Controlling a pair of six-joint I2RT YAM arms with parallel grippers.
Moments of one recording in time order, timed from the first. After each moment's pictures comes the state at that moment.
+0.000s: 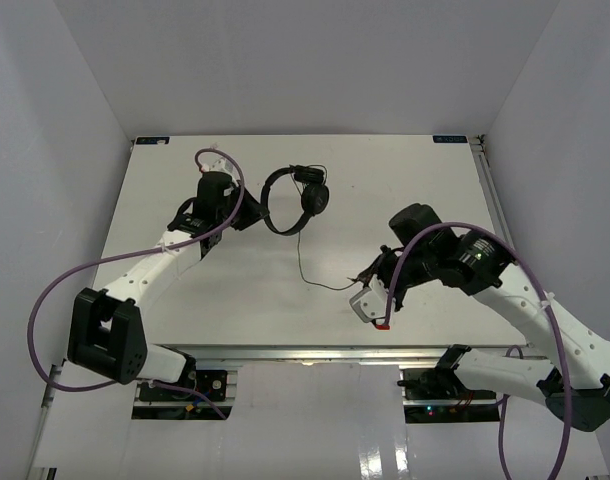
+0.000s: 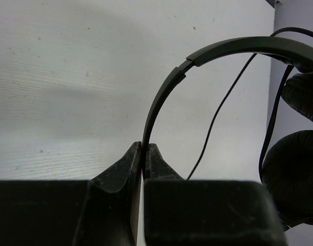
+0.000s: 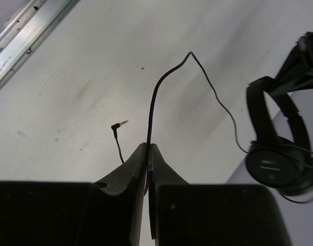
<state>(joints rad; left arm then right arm) -0.37 1.38 1.00 -0.16 0.12 -0.76 0.82 1.05 1.25 -1.16 -0.47 -1.62</state>
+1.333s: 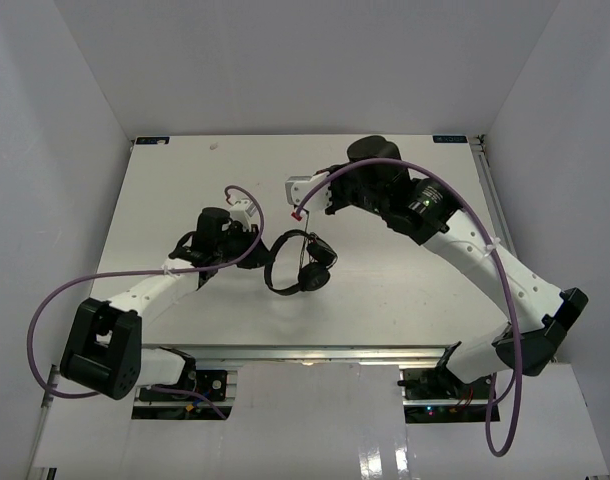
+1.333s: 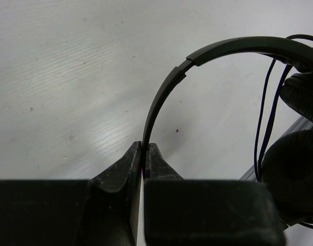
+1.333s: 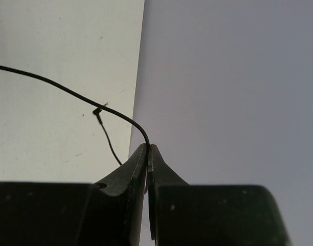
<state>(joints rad) -0.37 1.31 0.69 -0.04 0.45 -0.34 0.87 1.43 1.69 -0.72 0.11 -1.28</state>
